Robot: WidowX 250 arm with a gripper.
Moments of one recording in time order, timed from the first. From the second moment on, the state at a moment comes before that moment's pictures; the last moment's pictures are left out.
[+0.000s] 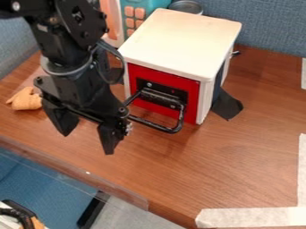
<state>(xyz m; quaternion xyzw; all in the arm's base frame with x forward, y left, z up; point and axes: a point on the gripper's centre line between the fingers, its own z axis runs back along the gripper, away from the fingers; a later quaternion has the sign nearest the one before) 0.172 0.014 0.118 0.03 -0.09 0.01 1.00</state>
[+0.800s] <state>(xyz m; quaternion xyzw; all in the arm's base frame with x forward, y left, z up) 0.180 0.009 0.095 0.01 -0.14 0.14 0.98</state>
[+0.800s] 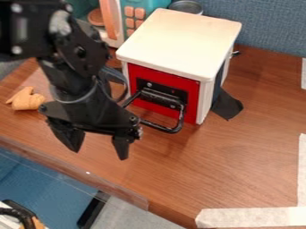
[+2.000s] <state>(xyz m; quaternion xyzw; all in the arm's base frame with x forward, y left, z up) 0.247 0.008 0.091 0.02 -0.19 0.57 0.80</state>
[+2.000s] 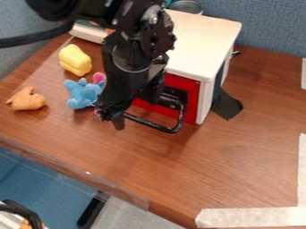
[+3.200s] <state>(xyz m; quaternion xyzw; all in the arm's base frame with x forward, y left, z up) 0.269 0.017 0.033 0.03 -0.15 0.61 0.77</state>
